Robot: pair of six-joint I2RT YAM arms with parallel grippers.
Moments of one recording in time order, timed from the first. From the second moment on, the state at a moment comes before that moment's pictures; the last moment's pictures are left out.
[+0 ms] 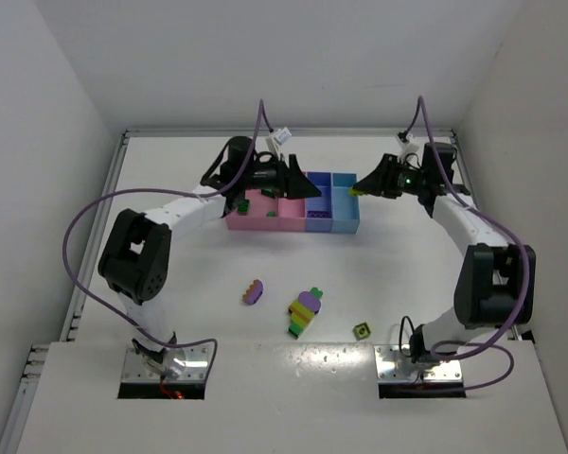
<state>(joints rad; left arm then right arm) -0.48 1.80 1.24 0.34 0.84 -0.63 -0.05 1.54 1.01 -0.03 -0.82 0.35</state>
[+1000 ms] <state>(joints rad) -0.36 1.58 1.22 -0.19 0.46 -0.15 0.11 1.86 1.27 -0.22 -0.48 -0.09</state>
